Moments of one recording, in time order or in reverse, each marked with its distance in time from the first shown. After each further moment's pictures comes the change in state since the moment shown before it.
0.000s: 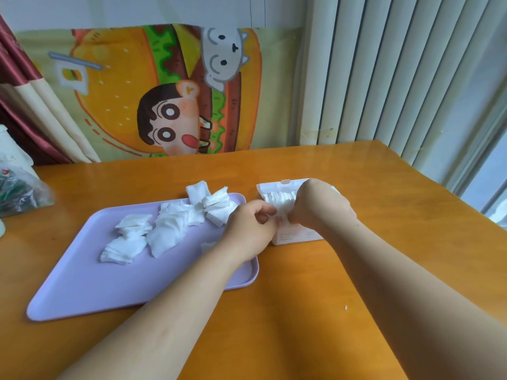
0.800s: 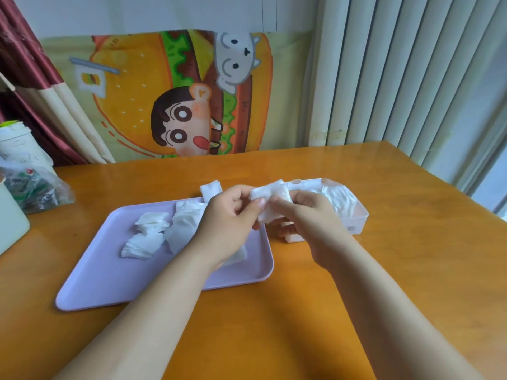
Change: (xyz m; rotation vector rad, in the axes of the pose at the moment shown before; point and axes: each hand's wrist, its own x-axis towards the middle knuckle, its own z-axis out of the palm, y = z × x) left_hand -0.050 0.034 -0.069 -0.183 0.020 0.160; right_hand -0.071 -0.016 0.028 1.212 -0.123 -0.315
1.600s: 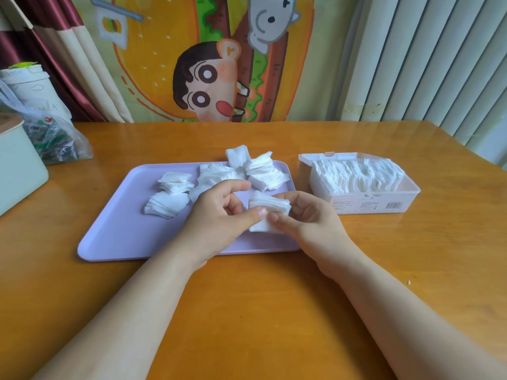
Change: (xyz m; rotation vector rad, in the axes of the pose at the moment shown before) left_hand -0.040 -0.062 -0.063 0.100 0.032 -0.129; right_hand -0.006 0.079 0.055 0.065 -0.138 -0.146
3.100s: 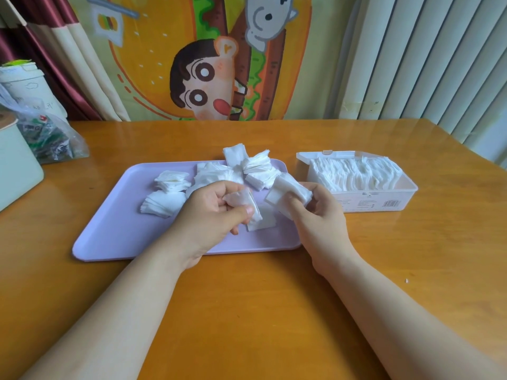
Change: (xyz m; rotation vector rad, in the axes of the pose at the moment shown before) left_hand -0.001 0.004 -0.006 -0.092 -0.063 -0.021; right_hand 0.002 -0.001 0.005 -0.052 0.366 0.004
